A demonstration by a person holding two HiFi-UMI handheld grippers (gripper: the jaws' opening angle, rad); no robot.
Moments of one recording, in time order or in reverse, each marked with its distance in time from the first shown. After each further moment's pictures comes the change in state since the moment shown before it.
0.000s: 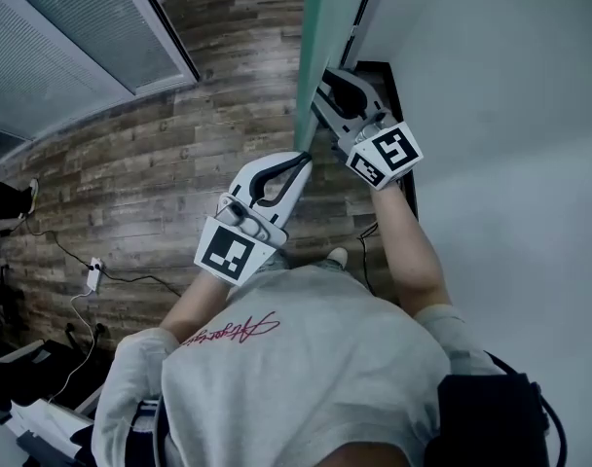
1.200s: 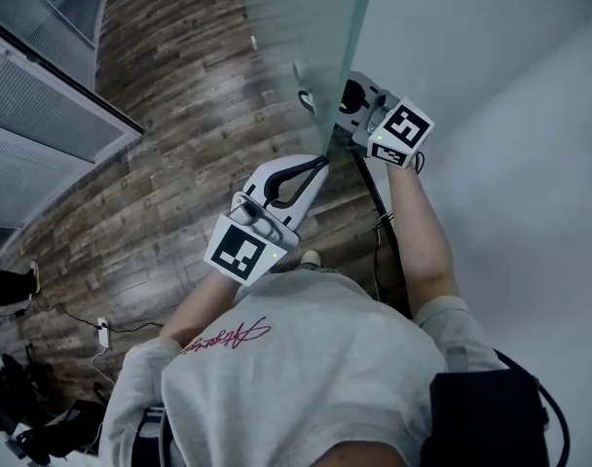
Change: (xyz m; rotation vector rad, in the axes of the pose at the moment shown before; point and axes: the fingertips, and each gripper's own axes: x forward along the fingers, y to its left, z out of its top) left arm 0.175 -0.209 -0.006 0.012 -0.032 -0.350; right arm -0.245 -0.121 0.029 -0.077 0.056 0.075
